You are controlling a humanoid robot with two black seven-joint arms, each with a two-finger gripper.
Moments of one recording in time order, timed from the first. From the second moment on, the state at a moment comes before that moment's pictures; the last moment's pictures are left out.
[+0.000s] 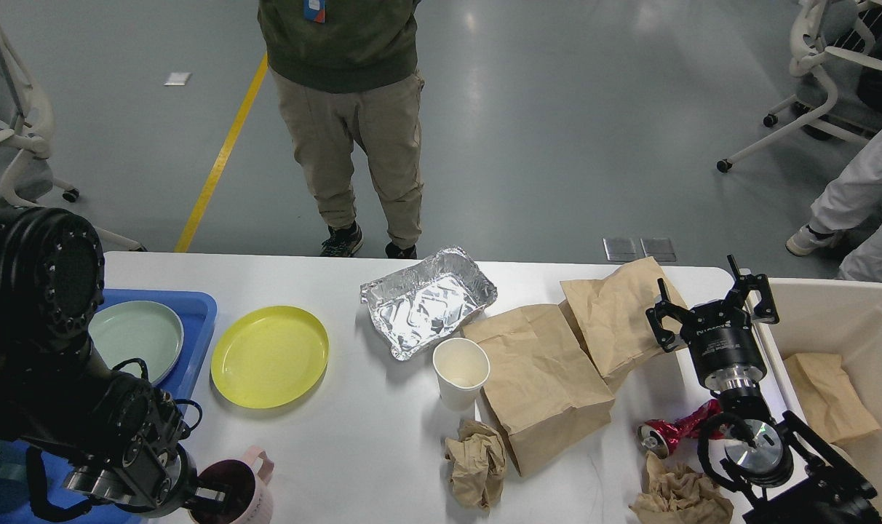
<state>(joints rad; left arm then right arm) -1.53 0.09 1.49 -1.60 0.14 0.16 0.09 0.26 -0.18 1.21 0.82 -0.13 0.38 0.37</state>
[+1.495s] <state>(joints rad) -1.96 0.39 1.62 -1.59 0.26 -0.38 0.02 0.26 -0.18 1.20 0.82 -0.13 0.38 0.37</state>
